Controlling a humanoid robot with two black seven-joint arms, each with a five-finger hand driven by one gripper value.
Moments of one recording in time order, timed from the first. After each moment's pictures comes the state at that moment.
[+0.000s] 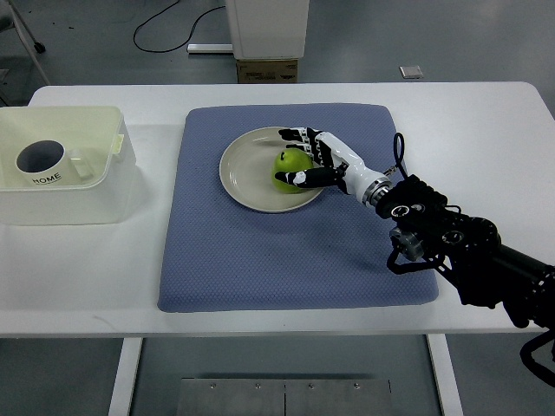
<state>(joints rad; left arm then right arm) -0.02 0.00 -0.11 -0.26 -0.02 0.06 -0.25 0.94 0.00 0.22 0.59 -0.48 0.02 0.42</state>
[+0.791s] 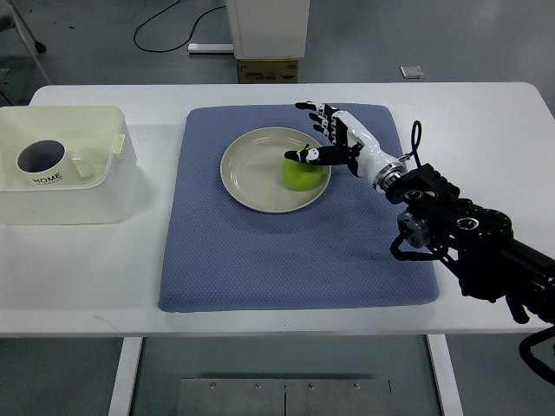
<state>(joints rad) -0.02 0.00 -0.11 -0.26 -0.02 0.06 -0.25 0.94 -0.04 0.34 0.59 -0.42 0.02 0.42</state>
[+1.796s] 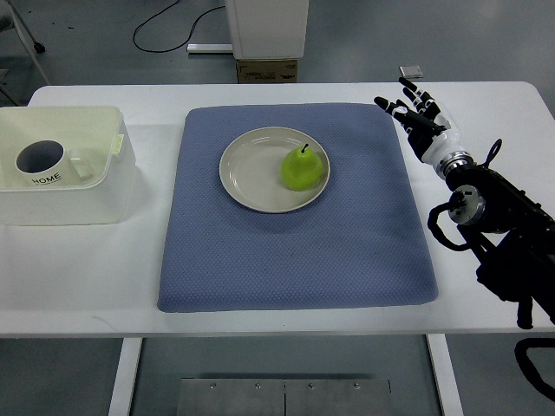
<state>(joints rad) -0.02 0.00 -0.11 -0.26 -0.02 0.06 -0.25 0.80 -0.07 0.96 0.61 -0.37 0.02 0.23</state>
